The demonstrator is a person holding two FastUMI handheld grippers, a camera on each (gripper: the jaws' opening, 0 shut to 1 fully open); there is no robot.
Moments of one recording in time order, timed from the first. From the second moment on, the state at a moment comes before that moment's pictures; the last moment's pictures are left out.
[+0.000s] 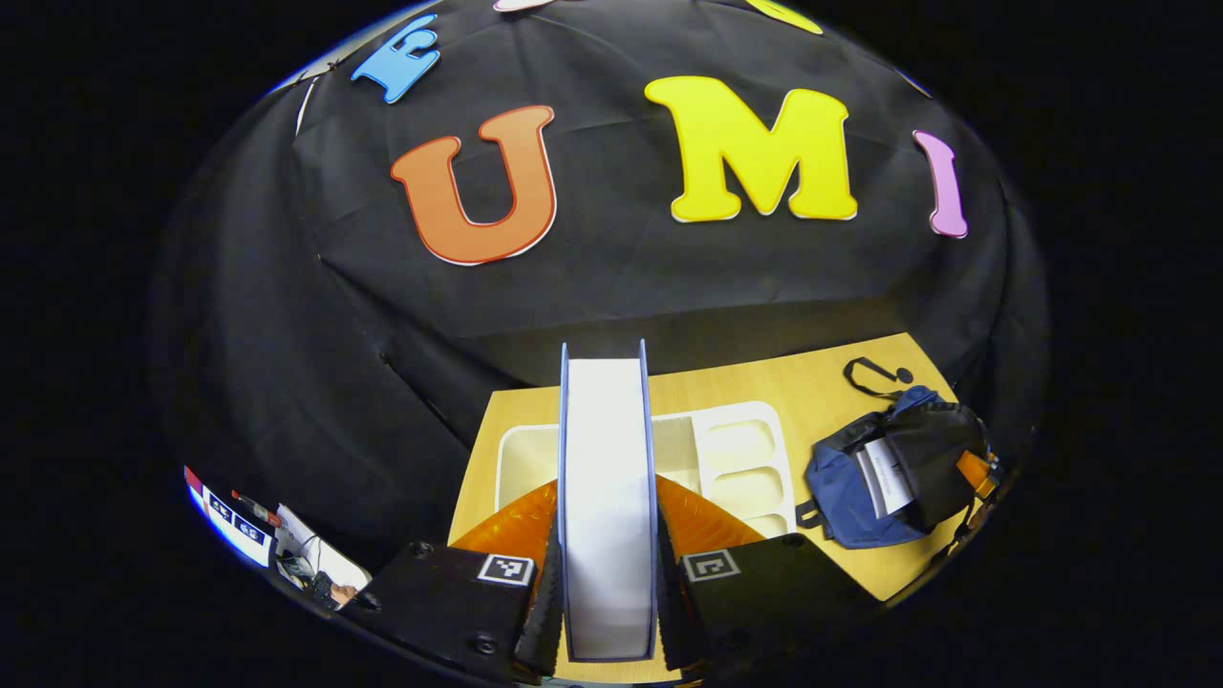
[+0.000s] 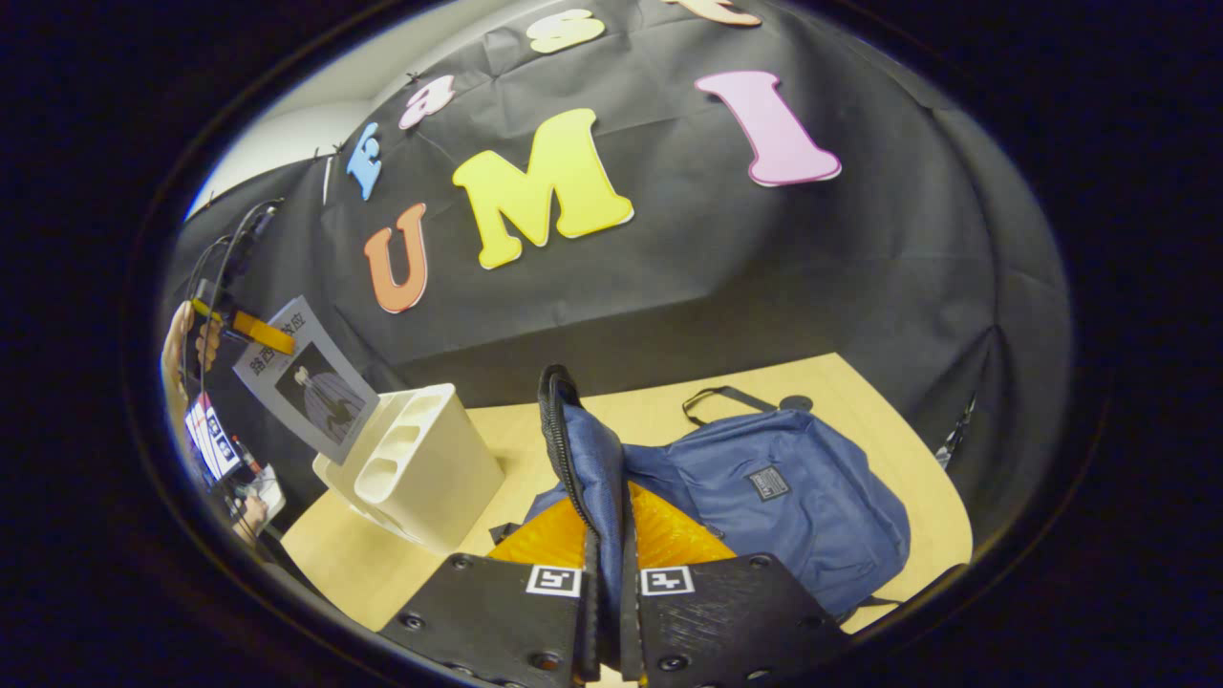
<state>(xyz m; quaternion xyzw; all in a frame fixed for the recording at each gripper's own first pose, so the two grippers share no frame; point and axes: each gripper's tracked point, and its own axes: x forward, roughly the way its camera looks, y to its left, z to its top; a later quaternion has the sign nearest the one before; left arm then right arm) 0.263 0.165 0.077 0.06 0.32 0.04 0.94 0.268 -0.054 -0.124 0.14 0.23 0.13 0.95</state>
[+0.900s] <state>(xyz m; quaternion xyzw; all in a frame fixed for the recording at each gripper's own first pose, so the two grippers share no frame) 0.244 0.048 0.112 0.04 0.25 -0.12 0.96 0.250 -0.063 -0.125 0.15 0.25 0.12 0.95</state>
